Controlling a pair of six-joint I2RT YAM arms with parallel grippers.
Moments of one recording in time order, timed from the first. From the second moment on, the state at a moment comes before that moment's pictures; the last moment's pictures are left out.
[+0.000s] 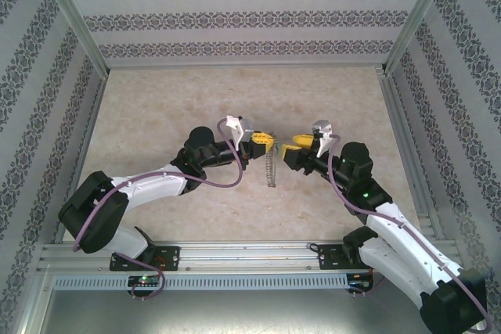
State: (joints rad) left arm -0.69 1.47 0.72 0.79 0.55 -0.17; right arm 0.43 0.76 0.46 0.15 -0.44 0.34
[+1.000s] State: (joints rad) left arm -0.69 1.55 0.72 0.98 0.55 -0.35; right arm 0.43 0.88 0.45 0.22 -0.51 0.34
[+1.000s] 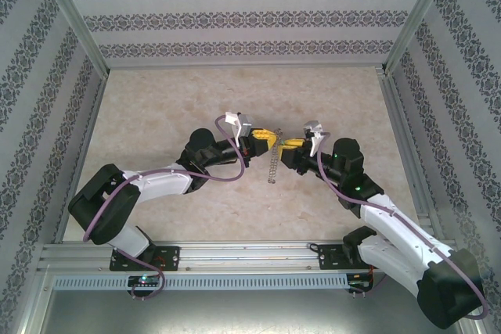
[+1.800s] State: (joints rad) left arm -0.66 1.55 0.72 1.03 0.55 -0.40; right arm 0.40 0.75 0.45 0.17 -0.51 0.36
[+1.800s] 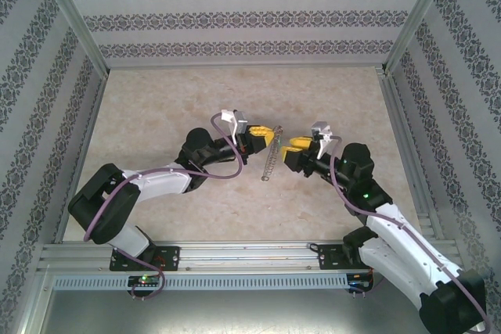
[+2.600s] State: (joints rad) left arm -0.57 1.58 0.71 1.14 0.66 -0.60; right arm 0.36 1.08 0.66 0.38 -0.75 0.44
